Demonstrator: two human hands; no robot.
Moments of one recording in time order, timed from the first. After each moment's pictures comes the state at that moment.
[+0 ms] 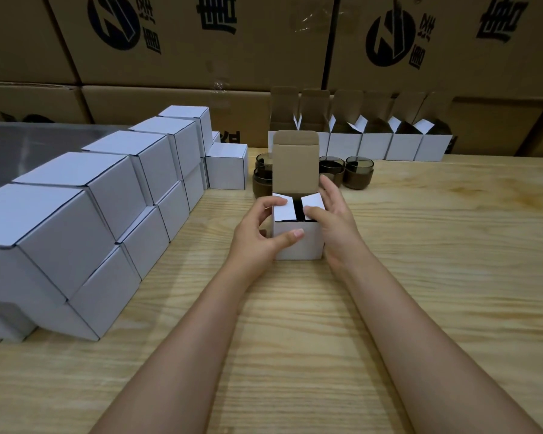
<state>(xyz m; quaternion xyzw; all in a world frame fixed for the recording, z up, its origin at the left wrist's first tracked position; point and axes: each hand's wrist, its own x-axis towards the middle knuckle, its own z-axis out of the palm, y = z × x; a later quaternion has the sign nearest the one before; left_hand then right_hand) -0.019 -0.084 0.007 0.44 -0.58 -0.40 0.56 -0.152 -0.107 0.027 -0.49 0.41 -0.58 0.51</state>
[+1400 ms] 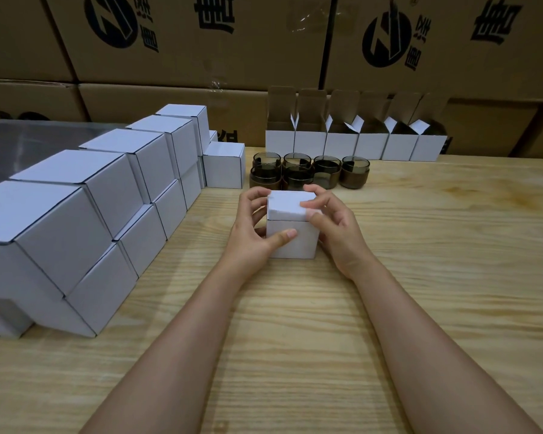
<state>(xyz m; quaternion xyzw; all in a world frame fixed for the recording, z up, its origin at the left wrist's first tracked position) -0.015 -0.085 0.005 0.42 -0.59 -0.39 0.57 -0.175 -0.107 0.010 -0.61 0.34 -0.54 0.46</state>
